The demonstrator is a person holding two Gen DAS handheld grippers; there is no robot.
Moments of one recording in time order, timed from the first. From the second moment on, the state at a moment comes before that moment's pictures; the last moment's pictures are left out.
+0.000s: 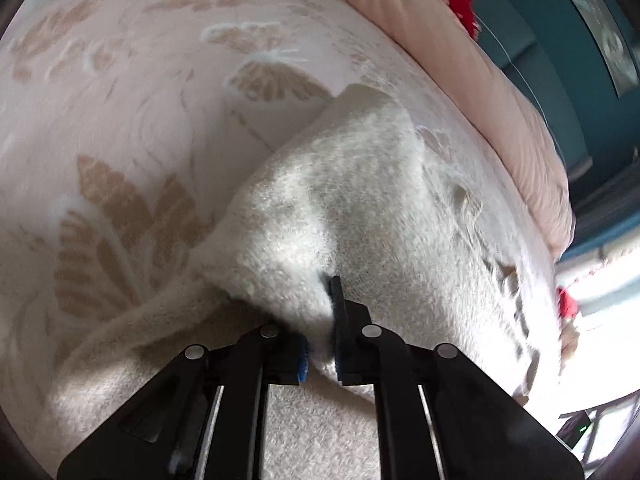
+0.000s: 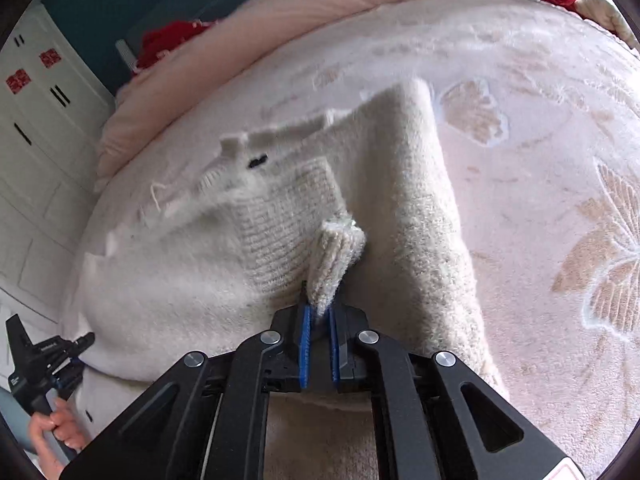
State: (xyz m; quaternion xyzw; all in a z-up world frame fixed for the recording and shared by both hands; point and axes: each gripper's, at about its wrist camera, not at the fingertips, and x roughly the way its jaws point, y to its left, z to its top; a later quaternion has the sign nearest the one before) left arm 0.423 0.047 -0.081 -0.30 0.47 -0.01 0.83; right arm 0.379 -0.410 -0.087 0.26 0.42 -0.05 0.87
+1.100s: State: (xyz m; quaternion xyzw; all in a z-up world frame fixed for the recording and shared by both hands) left arm 0.486 0.027 -0.064 -0.13 0.47 -0.01 0.87; right arm 0.399 -0.402 -0.029 0.19 0.34 -0.05 0.92
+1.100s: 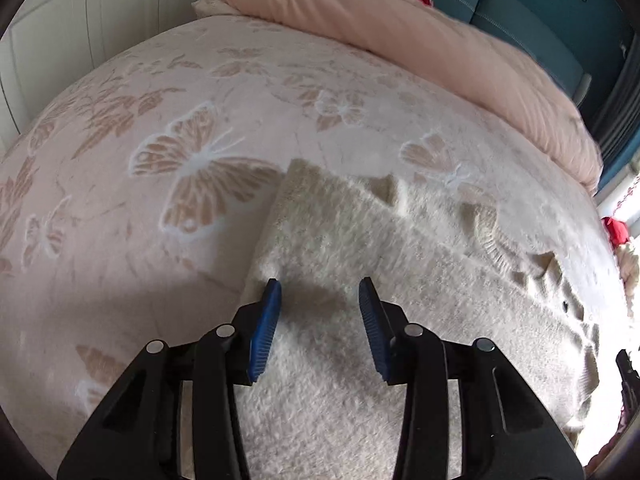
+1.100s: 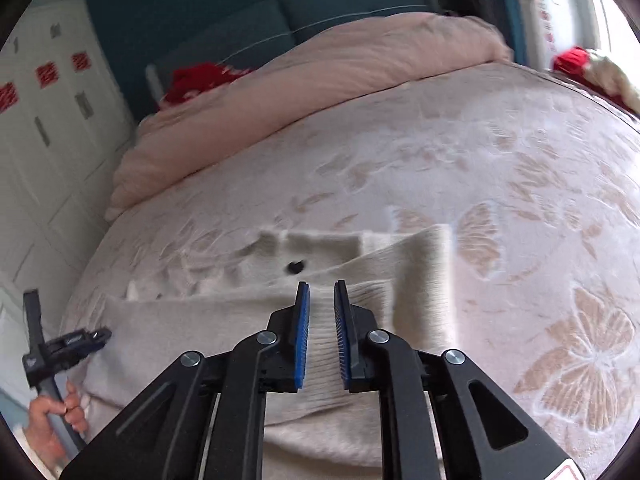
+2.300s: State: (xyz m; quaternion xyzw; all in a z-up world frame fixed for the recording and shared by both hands) left arm 0.139 0.129 -0.066 -0.23 0.50 -0.04 0.84; right arm 0.076 -0.371 -0.092 0.27 0.47 -0.08 0.83
